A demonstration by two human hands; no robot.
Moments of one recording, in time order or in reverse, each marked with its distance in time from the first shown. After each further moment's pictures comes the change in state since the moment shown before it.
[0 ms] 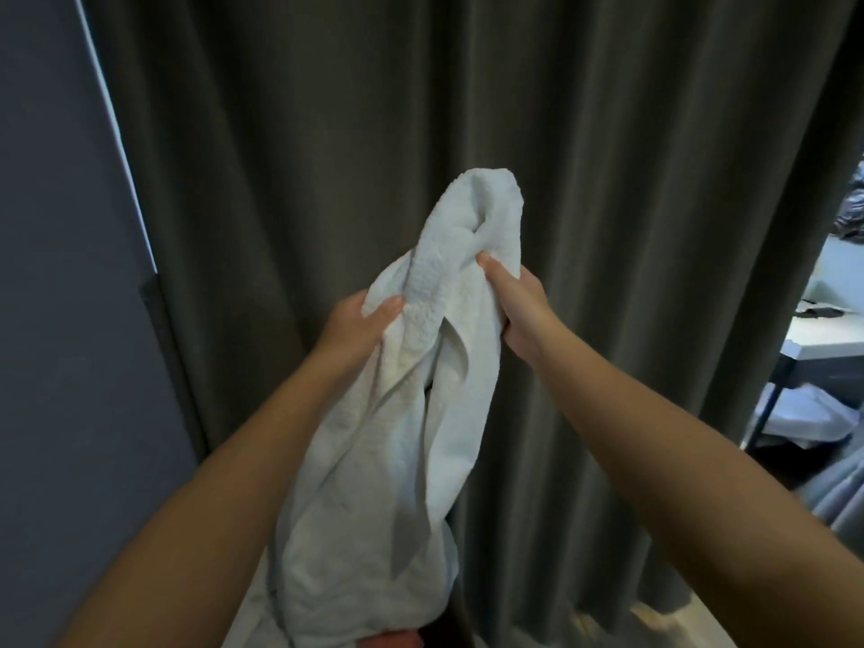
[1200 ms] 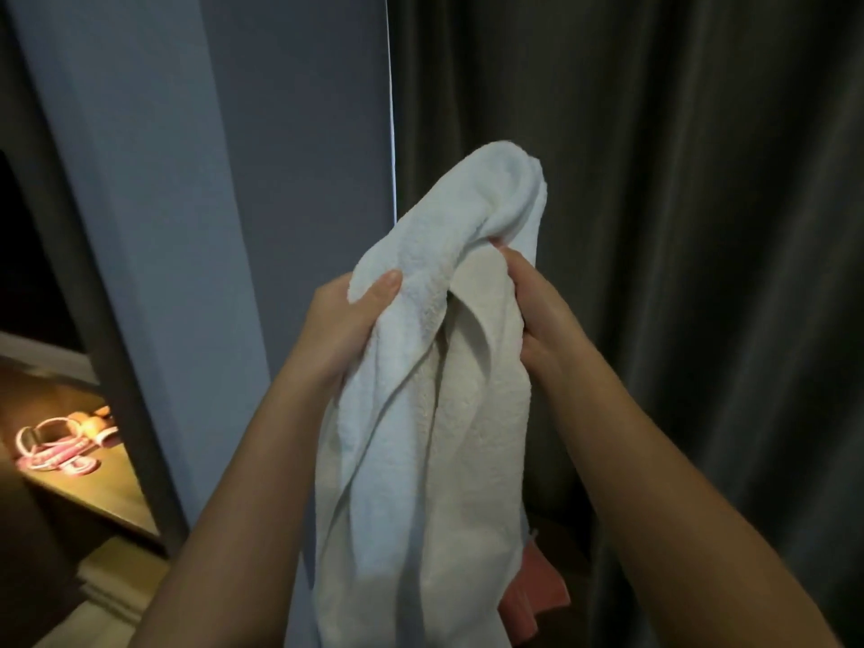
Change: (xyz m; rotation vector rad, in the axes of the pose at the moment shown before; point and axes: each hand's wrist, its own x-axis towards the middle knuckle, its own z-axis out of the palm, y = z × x) left_hand -0.189 0.116 -0.115 0.025 0.496 0.060; right_hand -0.131 -0.024 0.127 0.380 -0.600 0.302
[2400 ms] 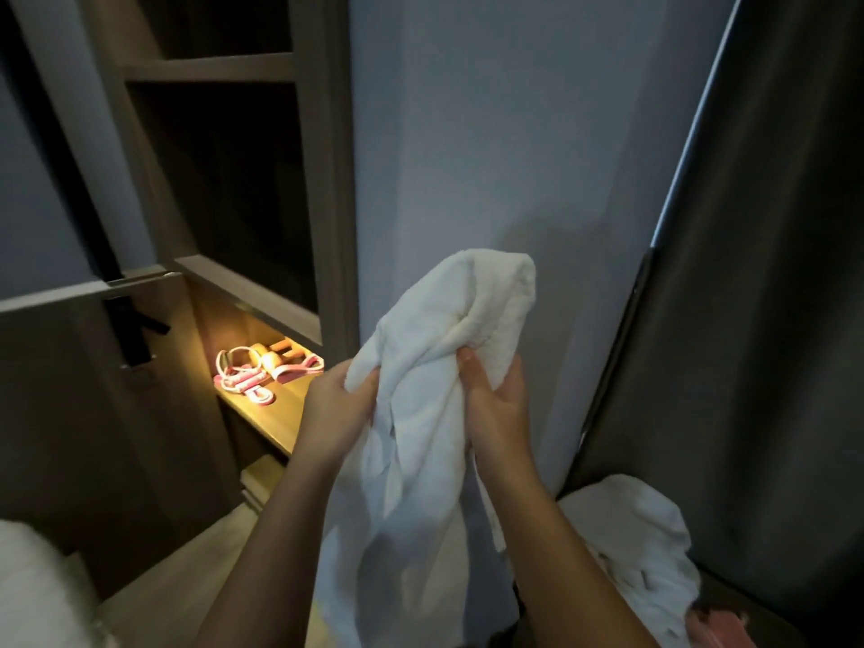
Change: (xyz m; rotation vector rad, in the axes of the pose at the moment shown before) left_hand 0.006 -0.122 -0.346 0.396 0.404 -0.334; right_hand 0.085 0.299 0.272 -0.198 0.033 -0.218
